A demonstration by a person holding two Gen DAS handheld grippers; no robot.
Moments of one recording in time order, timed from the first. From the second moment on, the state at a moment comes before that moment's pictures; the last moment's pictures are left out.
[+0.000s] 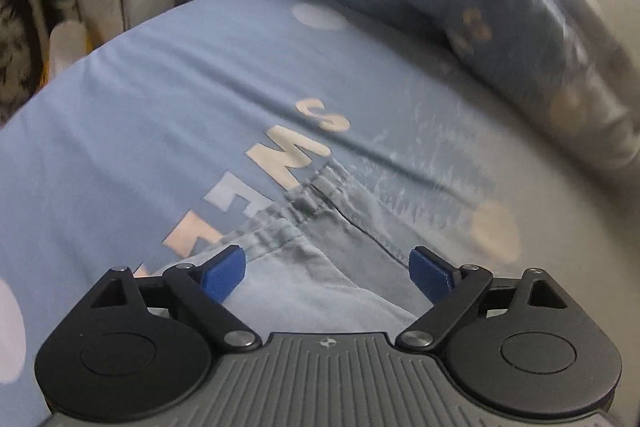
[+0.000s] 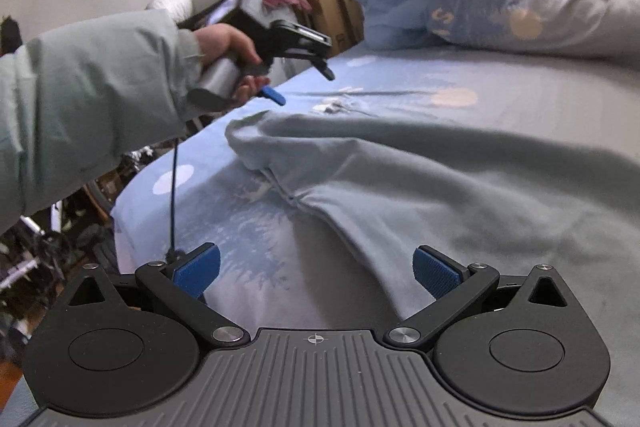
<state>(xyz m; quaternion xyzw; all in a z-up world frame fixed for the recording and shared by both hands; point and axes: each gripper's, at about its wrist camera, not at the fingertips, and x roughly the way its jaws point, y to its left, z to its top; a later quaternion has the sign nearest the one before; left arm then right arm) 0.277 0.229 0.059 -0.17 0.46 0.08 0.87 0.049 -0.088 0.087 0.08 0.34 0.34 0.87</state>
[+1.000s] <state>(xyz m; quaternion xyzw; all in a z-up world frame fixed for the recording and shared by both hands) 0.330 0.181 0.046 -0.07 0.45 0.25 0.85 0.078 -0.160 0.049 0.27 0.34 0.35 0.83</state>
